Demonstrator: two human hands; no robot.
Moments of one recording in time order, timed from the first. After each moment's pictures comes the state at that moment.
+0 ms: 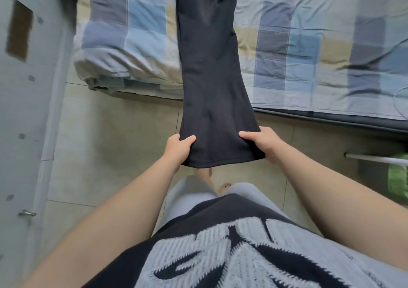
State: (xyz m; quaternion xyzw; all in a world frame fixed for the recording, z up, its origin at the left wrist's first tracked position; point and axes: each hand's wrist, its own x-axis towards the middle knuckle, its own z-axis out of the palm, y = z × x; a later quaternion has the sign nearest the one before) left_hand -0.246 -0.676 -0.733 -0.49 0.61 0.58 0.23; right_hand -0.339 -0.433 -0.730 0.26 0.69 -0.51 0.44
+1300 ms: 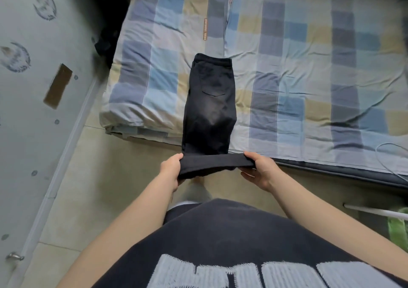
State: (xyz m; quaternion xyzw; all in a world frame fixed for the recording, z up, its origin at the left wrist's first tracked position) left_hand -0.304 -0.703 -0.666 -0.62 0.42 0.65 0.15; right_hand -0.383 -0.459 -0.649 0.37 0.60 -0.60 0.38
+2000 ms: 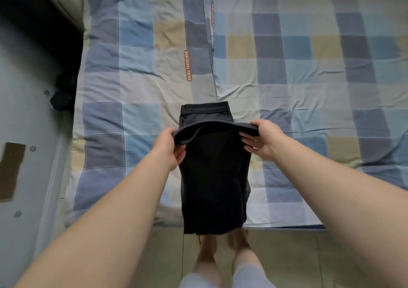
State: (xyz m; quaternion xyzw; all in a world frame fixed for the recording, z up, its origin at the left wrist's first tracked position) left_hand -0.734 -0.835 -0.716 -0.57 0.42 0.68 0.19; right_hand -0.791 -0.598 -0.702 0.44 0.58 -0.61 0.31
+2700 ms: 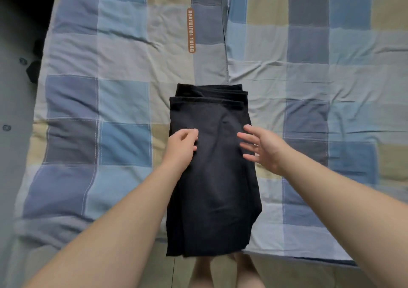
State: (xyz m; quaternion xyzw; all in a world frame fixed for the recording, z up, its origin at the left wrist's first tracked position) left_hand -0.751 -0.796 -0.883 -0.43 0.67 0.58 0.18; right_hand -0.821 -0.581 -0.891 0.32 0.59 -0.59 0.44
